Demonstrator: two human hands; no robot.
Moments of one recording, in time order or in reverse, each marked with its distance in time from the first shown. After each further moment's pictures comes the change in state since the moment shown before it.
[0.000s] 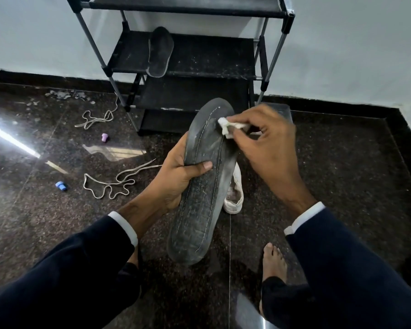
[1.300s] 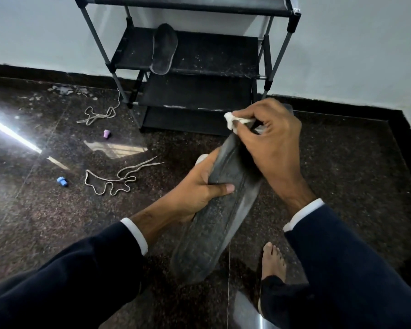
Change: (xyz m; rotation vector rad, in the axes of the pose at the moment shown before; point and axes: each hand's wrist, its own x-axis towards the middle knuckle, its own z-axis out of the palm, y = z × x) left_hand -0.016 -0.008 0.025 0.109 -0.190 -0.116; right_hand 0.004 -0.006 0.002 -0.099 0.077 -0.036
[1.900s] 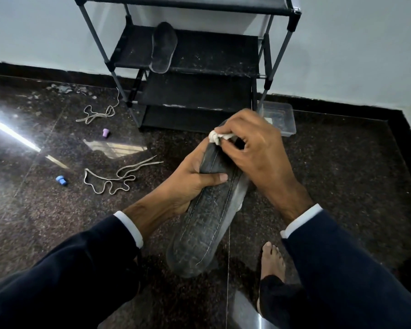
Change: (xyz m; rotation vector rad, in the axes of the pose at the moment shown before) left_hand 0.005 0.009 -0.011 -0.055 0.060 0.013; right_hand -0.011 -0.004 0.007 -0.040 -0.236 -0.231
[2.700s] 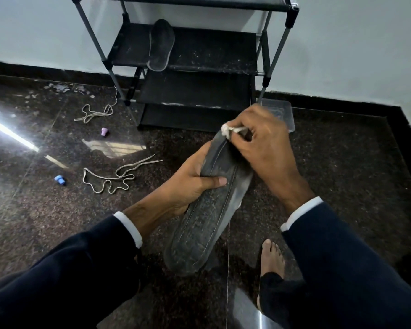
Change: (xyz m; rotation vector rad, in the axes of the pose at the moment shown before) left_hand -0.002 -0.005 0.000 0.051 -0.043 -0.042; right_hand -0.001 0.015 -0.003 -0.045 0.009 0.142
